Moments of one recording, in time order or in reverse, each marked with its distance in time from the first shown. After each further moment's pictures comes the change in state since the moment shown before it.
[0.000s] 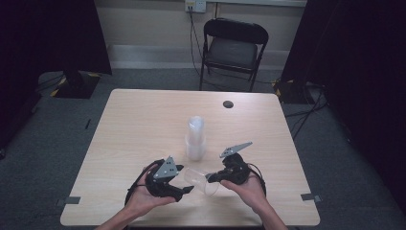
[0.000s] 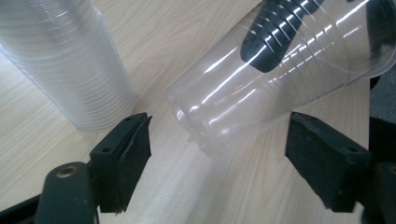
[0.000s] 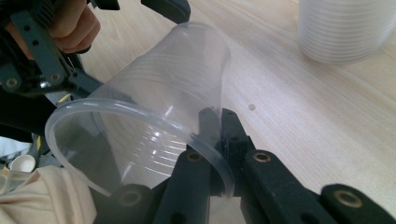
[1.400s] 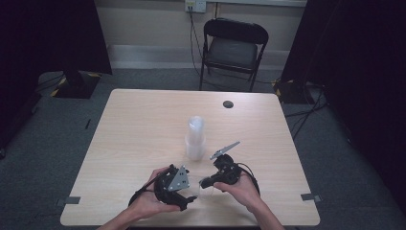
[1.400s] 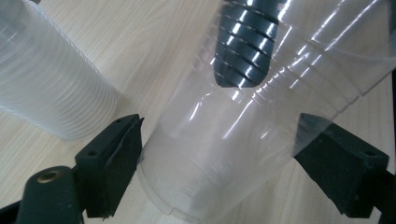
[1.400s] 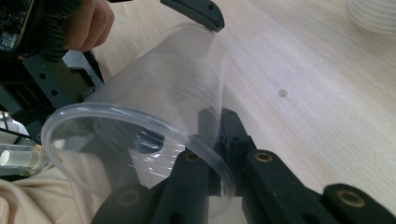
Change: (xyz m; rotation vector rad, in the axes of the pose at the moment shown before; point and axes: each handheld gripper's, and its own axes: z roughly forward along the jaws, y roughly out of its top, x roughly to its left) left arm -0.020 -0.002 0.022 0.088 0.012 0.176; right arm 0.001 0.006 0.025 0.125 0.075 0.044
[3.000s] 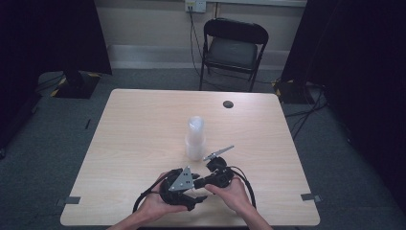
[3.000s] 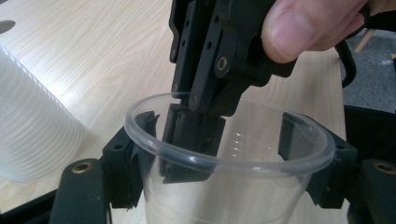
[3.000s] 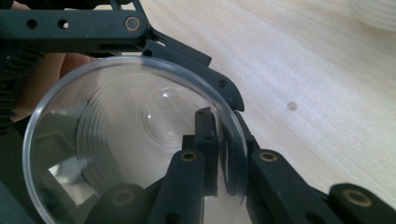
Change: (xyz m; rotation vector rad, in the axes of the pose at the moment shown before) left arm -0.007 0.010 0.007 -0.109 -0.082 -0.052; right arm 0.009 0.002 0.023 -0.044 -0.052 0.088
